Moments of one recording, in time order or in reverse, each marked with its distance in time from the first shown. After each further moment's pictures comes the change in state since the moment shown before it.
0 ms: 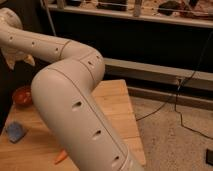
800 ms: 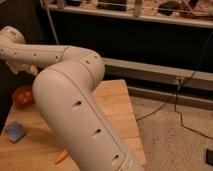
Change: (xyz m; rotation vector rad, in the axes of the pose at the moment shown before) arm 0.023 -0.004 0.051 0.031 -0.041 0.327
